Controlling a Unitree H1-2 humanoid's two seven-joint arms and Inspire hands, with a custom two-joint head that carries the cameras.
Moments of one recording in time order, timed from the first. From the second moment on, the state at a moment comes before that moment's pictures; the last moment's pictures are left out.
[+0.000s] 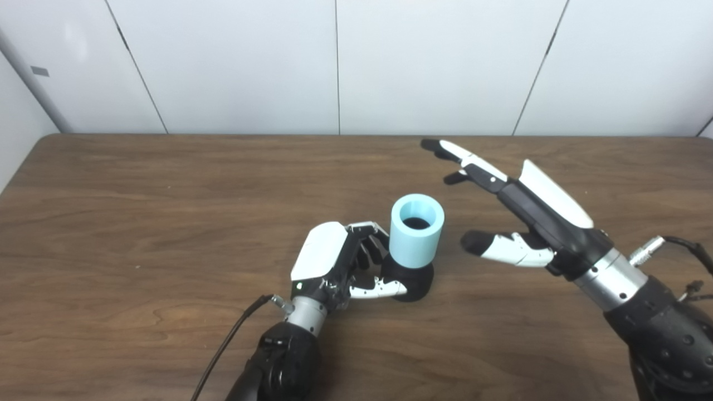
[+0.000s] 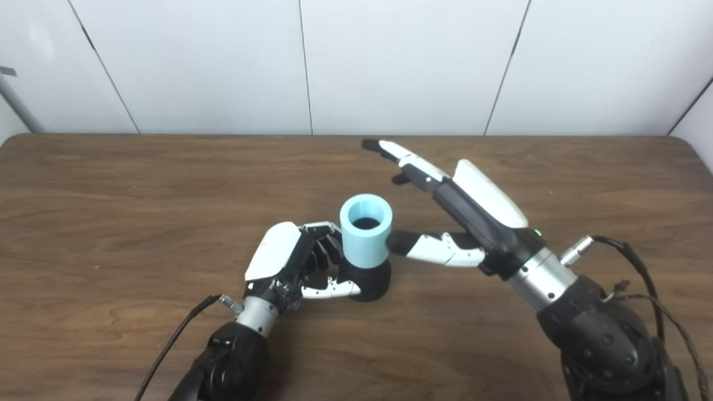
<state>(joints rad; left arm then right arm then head) -0.12 0.06 -0.43 -0.09 0.78 0.16 0.00 -0.13 -0.32 0.04 -0.69 -0.26 0.29 0.47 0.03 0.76</state>
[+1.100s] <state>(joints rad) -0.12 0.17 -0.27 -0.36 0.64 0.33 -0.32 -0.02 -0.21 0.04 -0.37 -0.11 0.31 0.28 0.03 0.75</state>
